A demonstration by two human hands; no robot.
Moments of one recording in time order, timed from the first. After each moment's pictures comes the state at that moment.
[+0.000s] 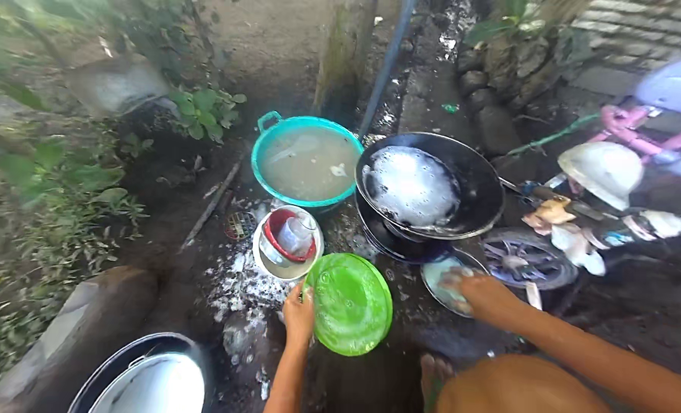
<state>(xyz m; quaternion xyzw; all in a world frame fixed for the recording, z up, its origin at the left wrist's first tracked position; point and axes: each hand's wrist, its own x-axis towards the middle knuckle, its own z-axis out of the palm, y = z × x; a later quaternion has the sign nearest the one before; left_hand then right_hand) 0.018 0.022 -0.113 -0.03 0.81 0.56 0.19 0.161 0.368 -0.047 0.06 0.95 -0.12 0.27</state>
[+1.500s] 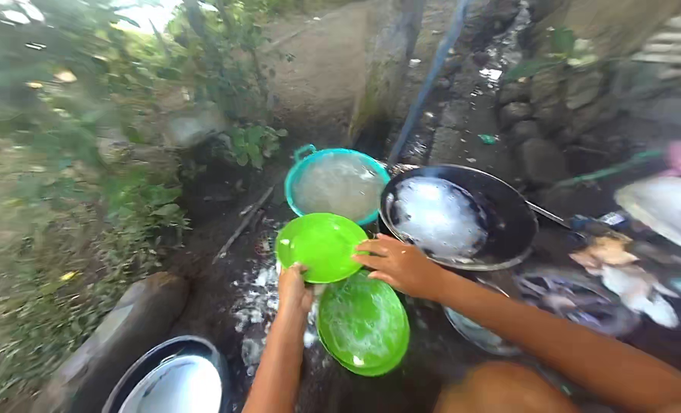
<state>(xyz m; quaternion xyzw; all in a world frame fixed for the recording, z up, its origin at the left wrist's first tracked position) -0.052 0.049 0.007 -0.30 0.54 0.78 0.11 0.014 0.268 0.012 -0.25 0.93 -0.24 -0.08</state>
